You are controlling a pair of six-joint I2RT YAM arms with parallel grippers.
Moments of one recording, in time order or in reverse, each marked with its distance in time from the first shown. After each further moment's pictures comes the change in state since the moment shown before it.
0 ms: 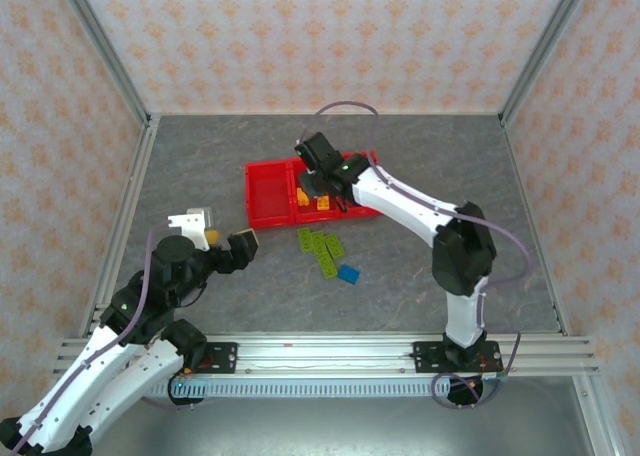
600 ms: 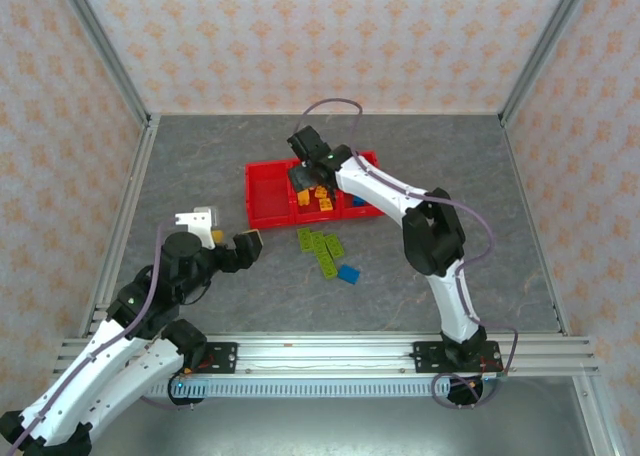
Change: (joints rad) left arm 0.000 0.051 -0.010 0.022 0.017 0.003; right arm -0.034 0.195 0.174 -0.036 0.039 -0.044
